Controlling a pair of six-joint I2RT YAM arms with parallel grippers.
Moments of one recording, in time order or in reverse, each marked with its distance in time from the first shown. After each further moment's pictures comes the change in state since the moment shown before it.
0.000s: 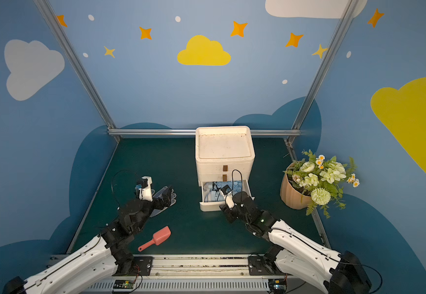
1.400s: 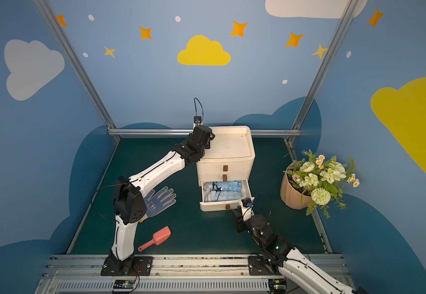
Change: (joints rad) left arm -0.024 1.364 1.601 -0.551 -0.309 -0.035; right arm -0.005 -0.502 -0.394 0.177 0.139 0.148
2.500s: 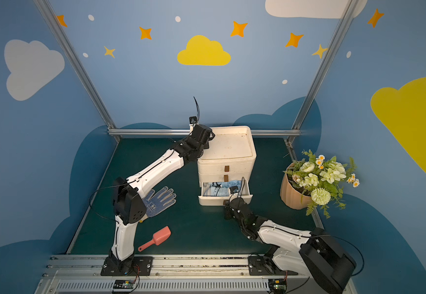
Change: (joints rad) left arm 0.012 -0.034 0.010 -0.137 0.088 -0.201; right arm -0.007 0.811 0.257 0.315 0.041 0.119
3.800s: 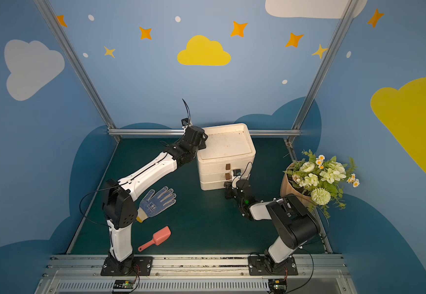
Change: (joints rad) left arm 0.031 -0.107 -0.188 0.148 0.108 -0.105; right arm -0.306 0.434 0.108 0.550 -0.268 -0.014
